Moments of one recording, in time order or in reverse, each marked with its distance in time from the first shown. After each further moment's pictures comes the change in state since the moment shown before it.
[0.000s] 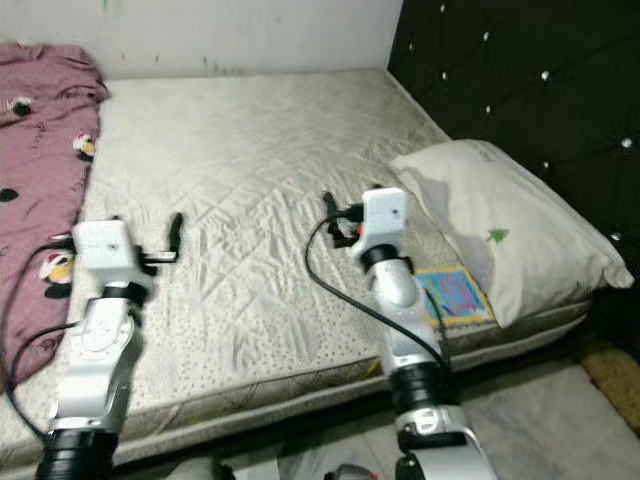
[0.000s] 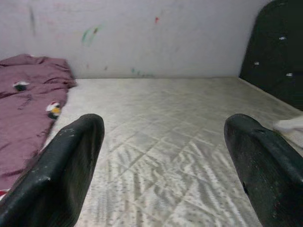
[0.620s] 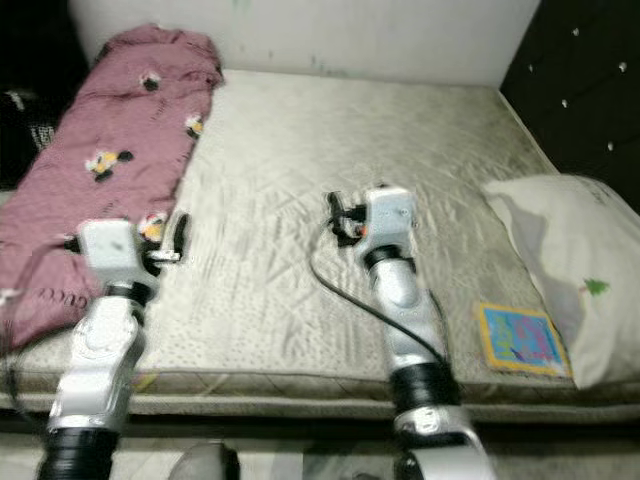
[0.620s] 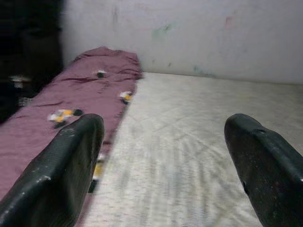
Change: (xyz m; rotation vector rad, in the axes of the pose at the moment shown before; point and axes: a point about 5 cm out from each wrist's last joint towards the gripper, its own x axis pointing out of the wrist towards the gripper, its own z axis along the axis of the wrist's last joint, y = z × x) left arm 0.000 0.008 -0.002 -0.005 0.017 0.029; right arm 0.001 0.009 0.000 0.023 -0.007 0.016
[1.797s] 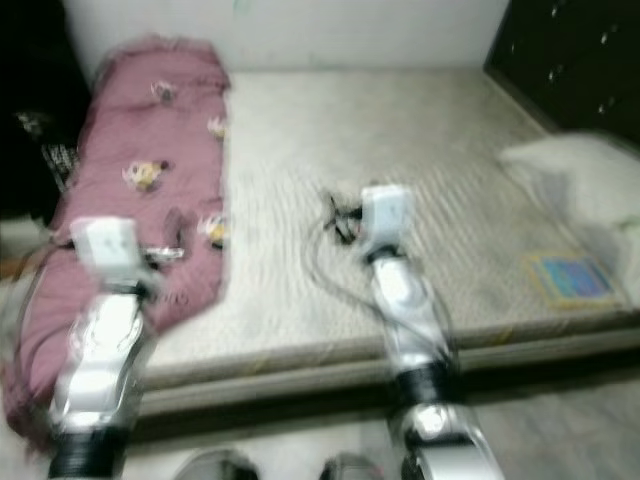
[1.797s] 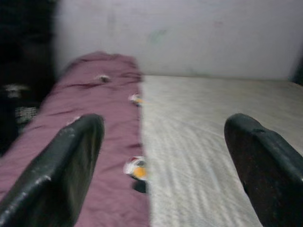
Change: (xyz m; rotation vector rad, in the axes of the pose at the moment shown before) left arm 0.000 -0.015 -0.001 -0.050 0.007 -0.043; right arm -0.005 -0.015 -0.005 -0.016 0.027 -0.040
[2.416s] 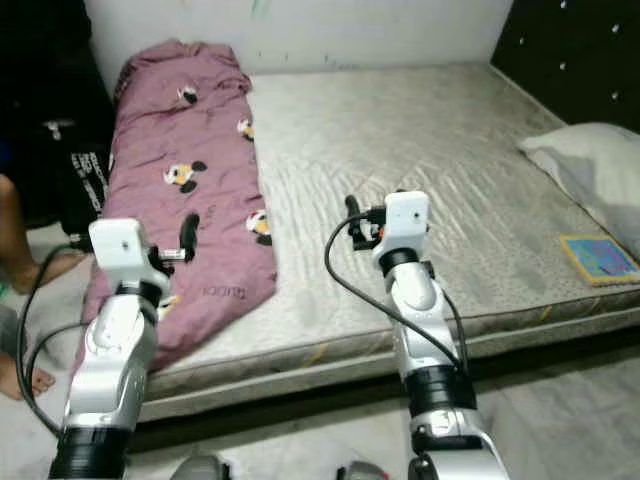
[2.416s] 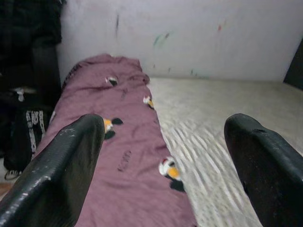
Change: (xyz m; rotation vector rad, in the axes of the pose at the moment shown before) left arm 0.005 0.002 0.007 0.002 -0.025 0.012; right arm -0.002 -0.007 -0.001 -0.003 0.010 -0.036
